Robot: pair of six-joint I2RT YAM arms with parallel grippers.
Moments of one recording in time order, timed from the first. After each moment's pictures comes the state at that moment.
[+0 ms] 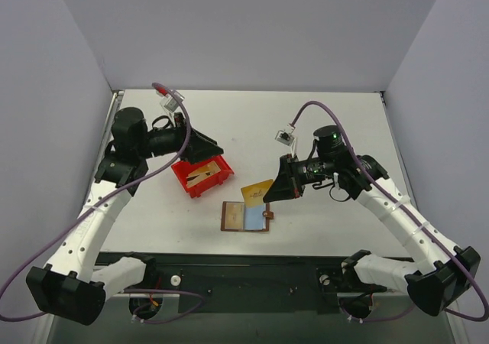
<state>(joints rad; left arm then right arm) -0.28 1.11 1.12 -0.21 0.84 -0.51 0.54 1.14 1.08 -0.59 -0.95 0.35</state>
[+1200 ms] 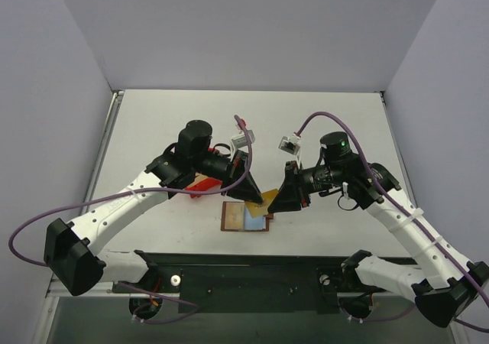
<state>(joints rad) -0.73 1.29 1.12 -0.14 1.14 -0.42 0.58 1.05 1.08 -0.68 -0.98 0.23</state>
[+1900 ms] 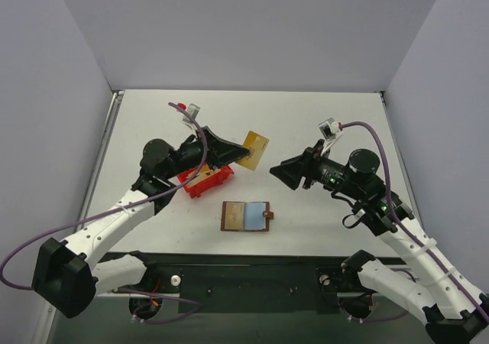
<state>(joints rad) -0.56 1.14 0.81 0.56 0.66 -0.97 0.57 0.80 0.89 -0.23 -0.41 0.48</state>
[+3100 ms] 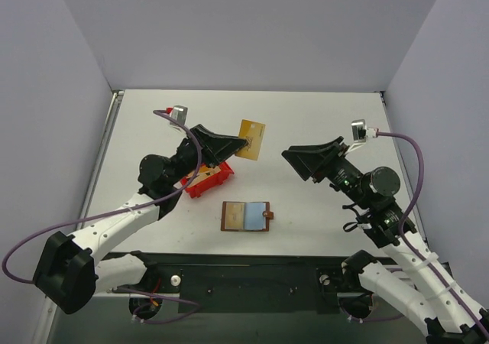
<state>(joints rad) -0.62 1.17 0.71 1.01 0.45 -1.22 0.55 0.71 0.72 0.21 -0.26 0.77</state>
